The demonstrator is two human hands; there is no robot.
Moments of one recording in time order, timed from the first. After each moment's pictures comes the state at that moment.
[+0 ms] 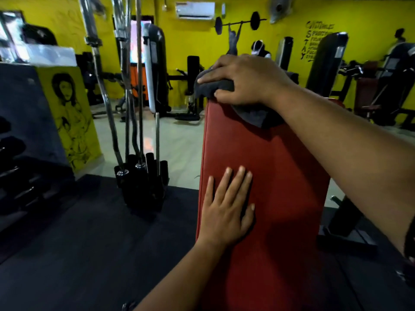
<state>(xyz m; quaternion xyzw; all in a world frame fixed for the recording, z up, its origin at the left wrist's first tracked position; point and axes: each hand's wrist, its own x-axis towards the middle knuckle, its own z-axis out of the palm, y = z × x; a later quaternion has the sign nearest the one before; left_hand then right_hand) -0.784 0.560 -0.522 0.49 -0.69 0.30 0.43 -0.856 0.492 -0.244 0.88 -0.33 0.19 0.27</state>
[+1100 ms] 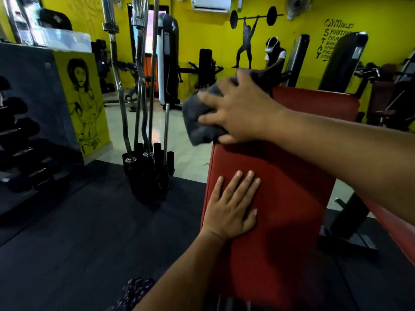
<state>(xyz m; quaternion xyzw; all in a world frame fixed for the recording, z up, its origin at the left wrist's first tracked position) -0.781 0.559 -0.551 0.47 -0.70 0.35 0.41 -0.831 0.535 -0.299 0.79 -0.23 -0.01 0.57</state>
